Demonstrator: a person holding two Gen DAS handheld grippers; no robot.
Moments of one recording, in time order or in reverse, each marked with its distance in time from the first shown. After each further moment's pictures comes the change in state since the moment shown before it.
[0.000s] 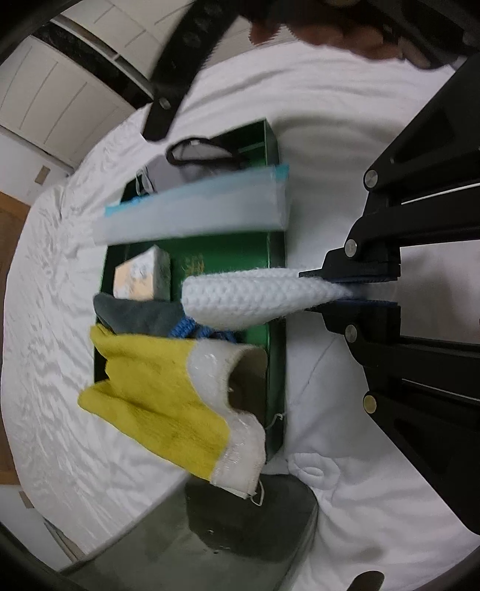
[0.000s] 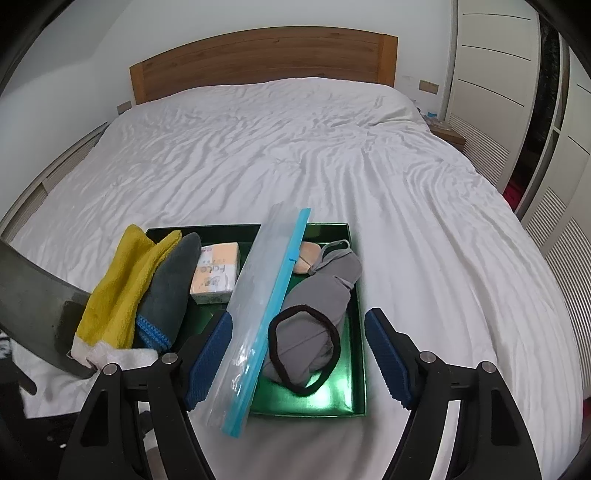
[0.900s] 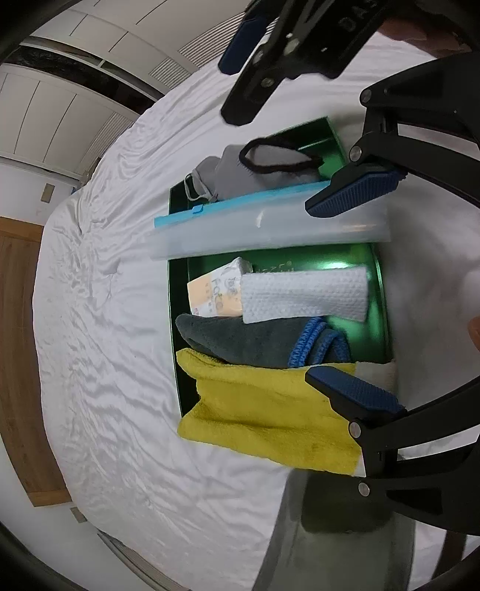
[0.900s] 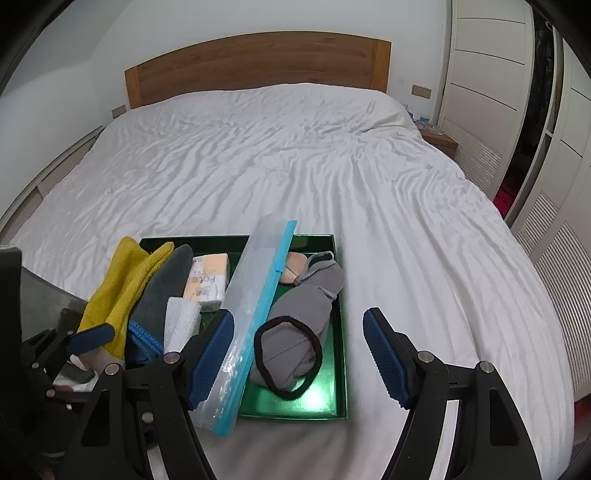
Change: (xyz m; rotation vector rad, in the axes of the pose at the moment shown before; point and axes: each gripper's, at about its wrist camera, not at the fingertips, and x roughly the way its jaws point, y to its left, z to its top) left arm 0.002 -0.031 0.064 0.129 -0.089 0.087; right arm -0.013 -0.003 0.007 0.003 -0.019 -0.036
